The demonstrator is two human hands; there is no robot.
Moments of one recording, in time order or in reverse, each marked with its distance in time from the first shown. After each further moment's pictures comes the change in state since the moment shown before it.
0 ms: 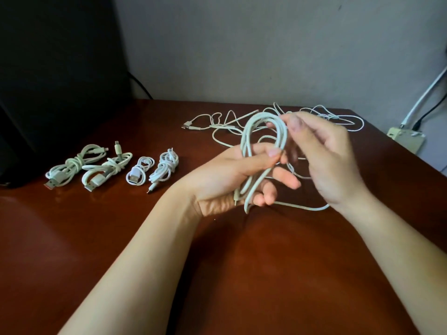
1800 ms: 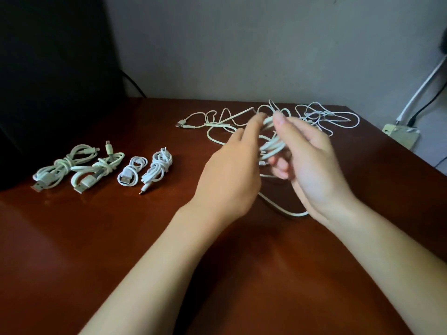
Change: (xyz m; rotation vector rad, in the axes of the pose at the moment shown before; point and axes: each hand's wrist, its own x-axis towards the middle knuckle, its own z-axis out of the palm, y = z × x) left_hand 0.009 -0.015 0.012 1.373 0.637 0.305; right_hand -0.004 -0.008 0.020 0.379 0.161 0.364
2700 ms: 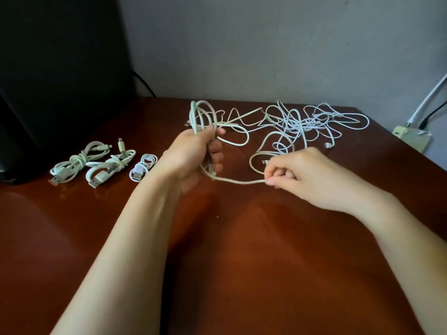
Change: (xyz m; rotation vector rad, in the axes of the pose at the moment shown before) left_hand 0.018 -0.050 -0.029 -1.173 -0.033 -0.650; right_hand 0.014 0.007 -0.039 -1.223 -0.524 -0.109
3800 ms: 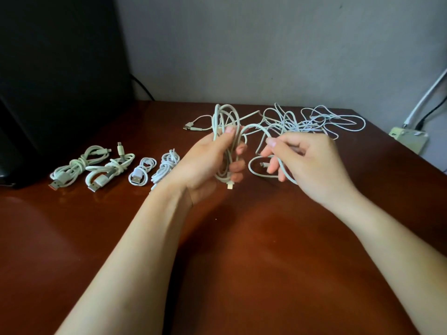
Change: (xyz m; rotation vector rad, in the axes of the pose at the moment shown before) left_hand -0.009 -0.007 0.020 -0.066 -0.235 0.034; right_hand 0.003 -0.022 0.005 0.588 0.470 0.114
